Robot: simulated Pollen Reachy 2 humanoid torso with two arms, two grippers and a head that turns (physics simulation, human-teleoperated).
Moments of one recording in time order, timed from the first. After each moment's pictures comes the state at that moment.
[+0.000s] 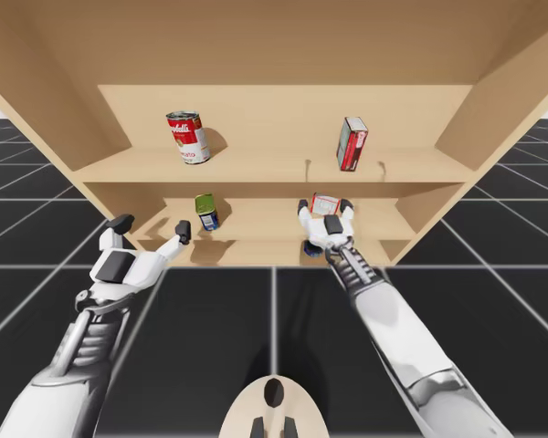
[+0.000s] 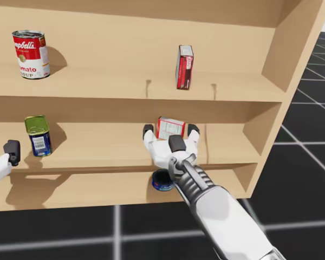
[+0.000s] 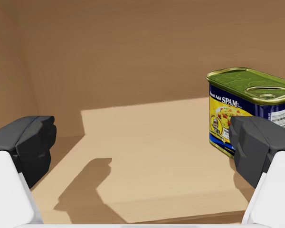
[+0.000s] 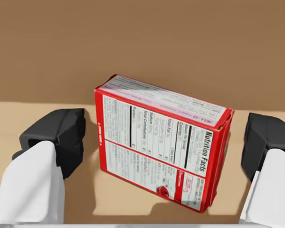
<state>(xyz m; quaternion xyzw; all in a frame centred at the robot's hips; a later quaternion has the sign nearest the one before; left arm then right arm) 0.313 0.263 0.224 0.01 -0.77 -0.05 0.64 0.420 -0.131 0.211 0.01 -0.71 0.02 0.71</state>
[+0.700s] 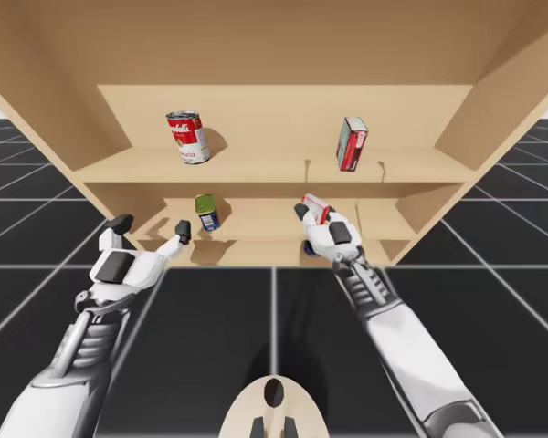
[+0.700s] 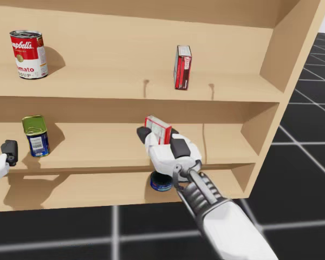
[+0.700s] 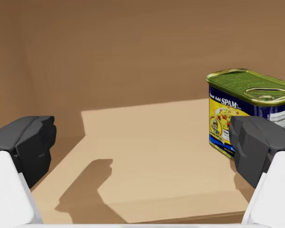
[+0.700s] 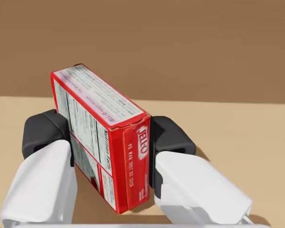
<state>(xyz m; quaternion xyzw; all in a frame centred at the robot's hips) 0.312 0.262 0.224 0.01 -0.77 -0.05 0.64 0.386 -0.134 0.225 0.04 -0.71 0.02 0.70</state>
